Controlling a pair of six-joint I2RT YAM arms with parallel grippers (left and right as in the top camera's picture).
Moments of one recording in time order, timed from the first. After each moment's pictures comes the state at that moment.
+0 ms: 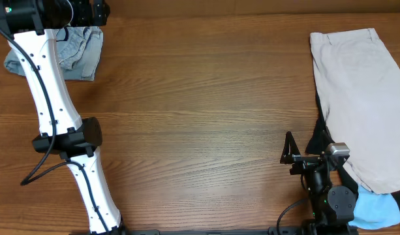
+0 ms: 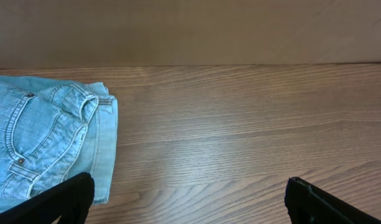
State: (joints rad) left arm 0.18 2.45 3.13 -1.53 0.34 0.08; right arm 0.06 0.01 0.02 -0.03 -0.03 0.23
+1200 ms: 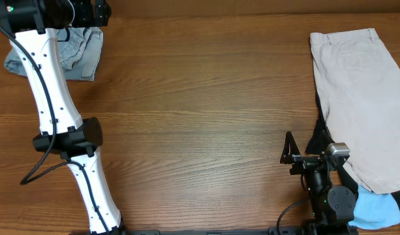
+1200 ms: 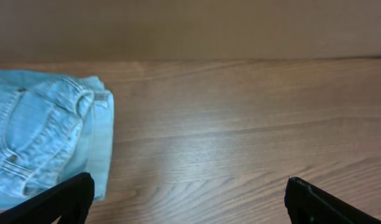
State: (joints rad) left arm 0.18 2.45 3.10 -1.53 0.34 0.08; right arm 0.06 0.01 0.02 -0.04 -0.03 0.23
